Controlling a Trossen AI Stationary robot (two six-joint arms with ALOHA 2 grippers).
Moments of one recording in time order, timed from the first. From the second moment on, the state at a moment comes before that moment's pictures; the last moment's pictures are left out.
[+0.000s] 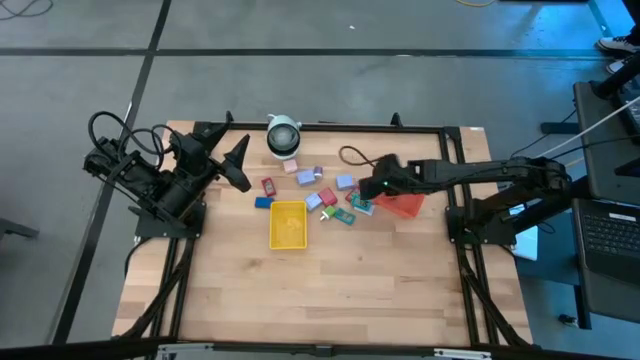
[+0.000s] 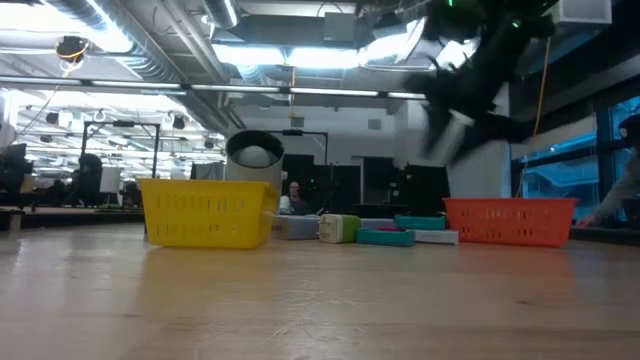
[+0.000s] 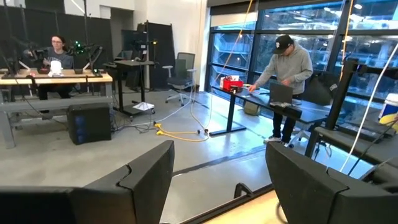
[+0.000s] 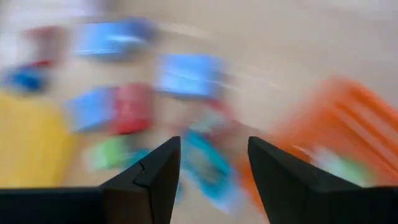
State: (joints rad) left arm -0.54 1.17 1.20 1.00 -1.57 0.92; right arm -0.10 1.36 0.89 -0.53 0.28 1.01
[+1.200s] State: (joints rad) left arm -0.67 1.18 1.20 0.91 -1.57 0.95; right arm -0.19 1.87 1.33 -0.73 0.29 -0.20
